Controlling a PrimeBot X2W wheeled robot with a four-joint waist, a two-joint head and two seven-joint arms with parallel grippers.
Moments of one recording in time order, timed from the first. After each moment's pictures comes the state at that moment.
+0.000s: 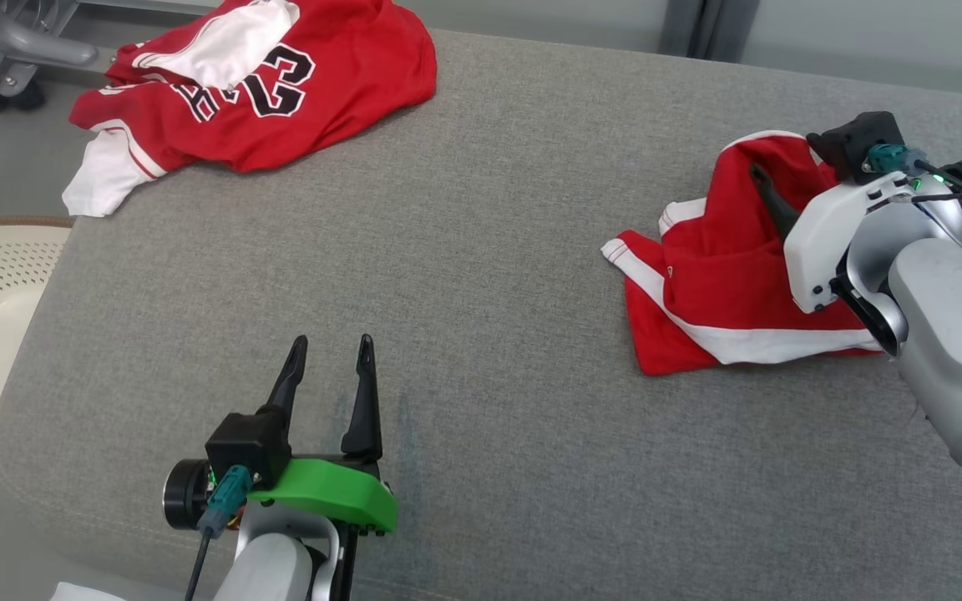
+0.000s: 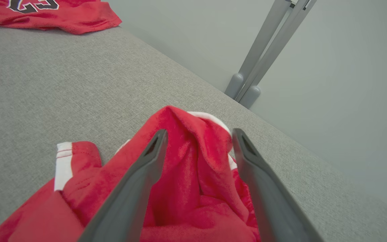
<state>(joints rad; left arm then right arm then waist) -0.19 0.05 -0.33 0.29 -0.35 0.09 -0.26 -0.85 -0.43 0.59 0.78 0.37 0.13 0.02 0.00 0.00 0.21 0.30</state>
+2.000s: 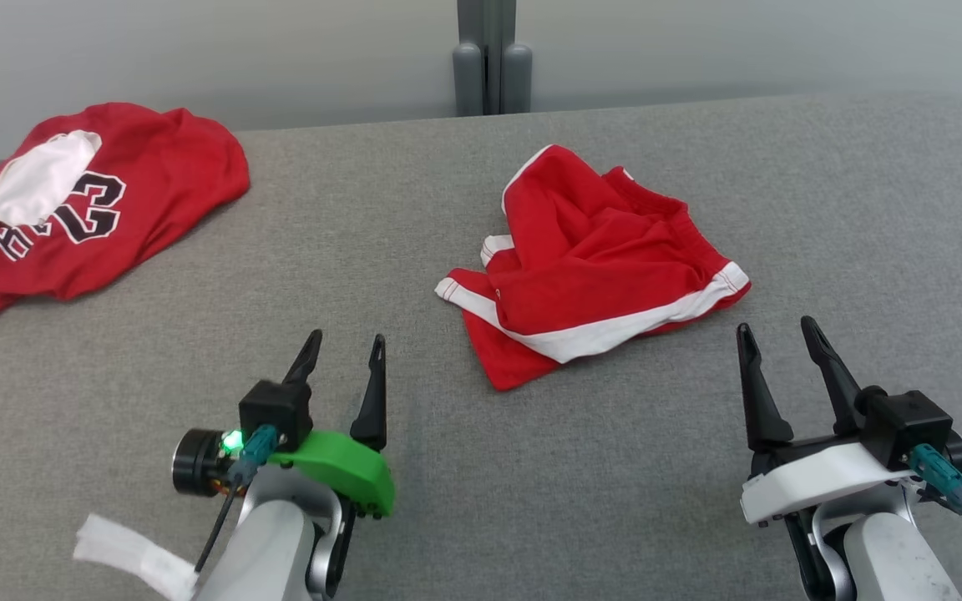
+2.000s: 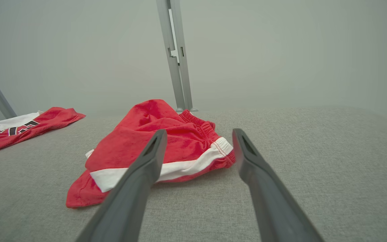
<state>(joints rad) -0.29 0.05 -0.34 0.48 -0.28 0.02 -0.25 -0.10 -0.07 0.03 0.19 0.16 0.13 -0.26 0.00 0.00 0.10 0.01</state>
